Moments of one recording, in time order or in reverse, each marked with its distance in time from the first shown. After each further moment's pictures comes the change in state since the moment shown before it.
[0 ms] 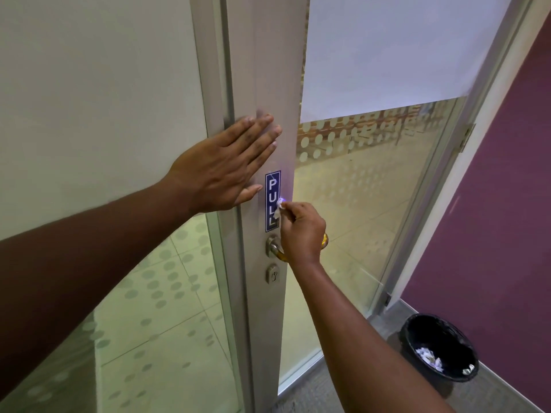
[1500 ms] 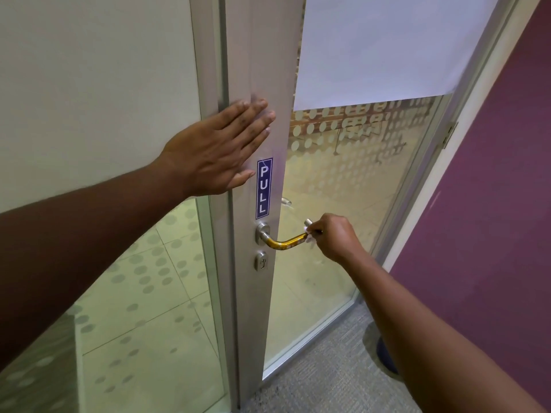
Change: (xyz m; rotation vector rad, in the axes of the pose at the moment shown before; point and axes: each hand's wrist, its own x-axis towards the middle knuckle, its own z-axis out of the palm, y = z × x) left_hand -0.002 0.000 -0.002 0.014 0.003 0.006; right_hand 0.025 0.072 -0.083 -0.583 -0.600 -0.006
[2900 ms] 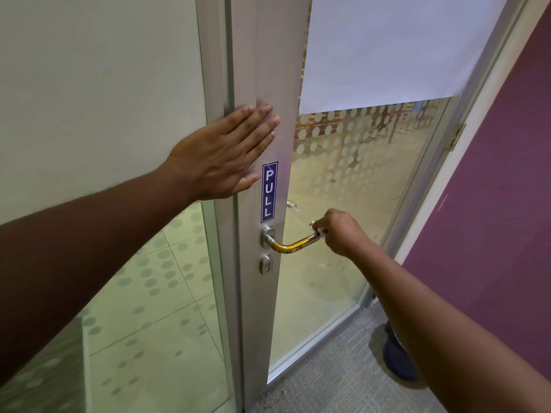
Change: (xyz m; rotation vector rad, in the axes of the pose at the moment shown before) left_hand 0.001 0.000 0.005 0.003 0.009 -0.002; right_hand 0.017 -0.002 -0.017 -0.186 -0.100 -0.100
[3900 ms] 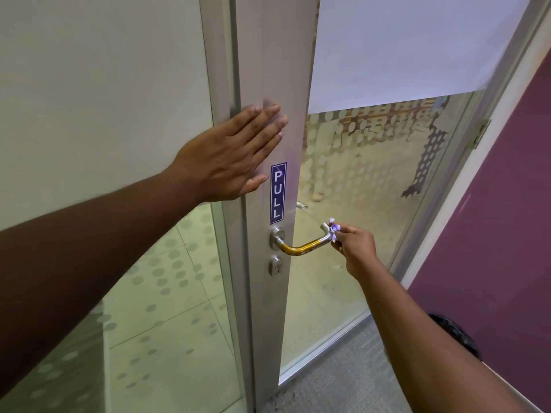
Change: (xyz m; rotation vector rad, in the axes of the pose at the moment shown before) left_hand 0.001 0.001 0.003 -0.019 0.035 0.007; right_hand 0.004 0.008 0.053 1.499 0.254 0.675
